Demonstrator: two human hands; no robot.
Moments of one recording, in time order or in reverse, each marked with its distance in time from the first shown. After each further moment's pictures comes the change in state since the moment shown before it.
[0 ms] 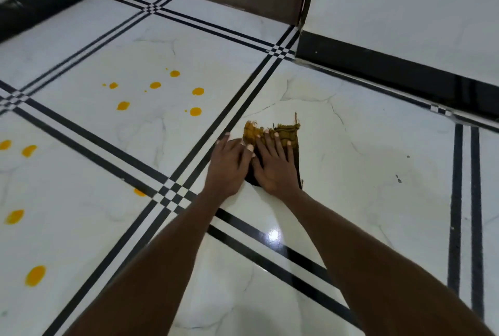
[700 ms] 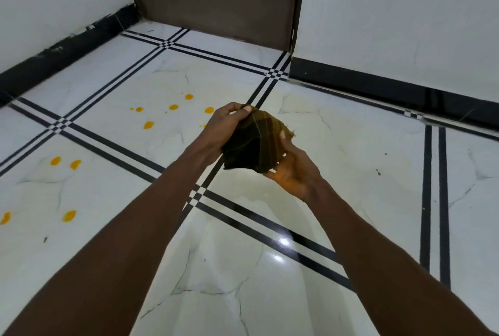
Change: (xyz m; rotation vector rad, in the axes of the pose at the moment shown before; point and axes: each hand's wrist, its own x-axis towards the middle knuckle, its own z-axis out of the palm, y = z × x) left_hand 0.002 0.113 -0.175 -0.867 -0.159 -0.348; right_hand -0.072 -0.045 -0.122 1.883 -0.247 0.426
